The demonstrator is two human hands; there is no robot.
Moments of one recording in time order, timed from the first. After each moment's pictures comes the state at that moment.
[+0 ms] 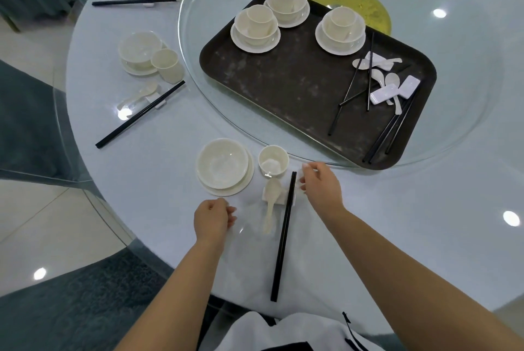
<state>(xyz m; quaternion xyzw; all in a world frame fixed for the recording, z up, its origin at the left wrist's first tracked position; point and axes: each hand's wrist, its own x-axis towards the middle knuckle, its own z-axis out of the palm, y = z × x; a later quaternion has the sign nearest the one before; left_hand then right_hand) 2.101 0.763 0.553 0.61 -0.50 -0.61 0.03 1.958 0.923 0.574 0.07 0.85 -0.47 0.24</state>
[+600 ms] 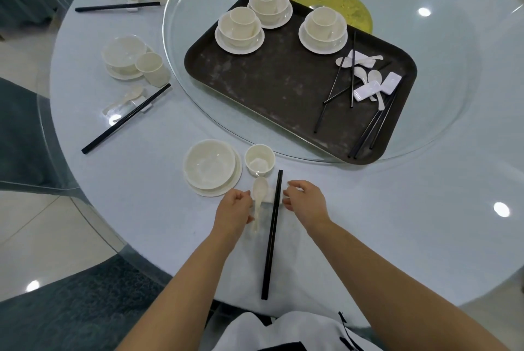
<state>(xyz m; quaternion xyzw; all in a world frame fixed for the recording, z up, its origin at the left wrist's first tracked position) 2.072 0.804 0.577 0.45 -0.62 -0.64 -0.05 1.985 0.938 0.564 0.12 0.80 -0.49 0.31</state>
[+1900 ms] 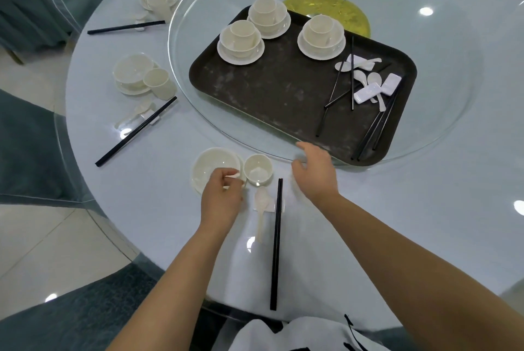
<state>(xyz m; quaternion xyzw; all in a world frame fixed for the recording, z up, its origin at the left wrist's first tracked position) 2.065 0.774 0.622 0.42 -0.71 -0.57 0.05 1.941 0.925 0.604 -0.13 0.92 -0.35 0.13</state>
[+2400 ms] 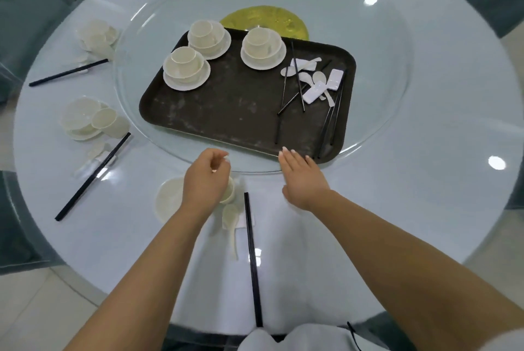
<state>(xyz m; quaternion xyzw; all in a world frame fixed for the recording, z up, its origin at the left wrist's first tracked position) 1.988 0.794 0.662 0.27 -0.85 -0.45 0.03 1.912 0.989 0.585 -0.27 0.94 0.00 0.21</state>
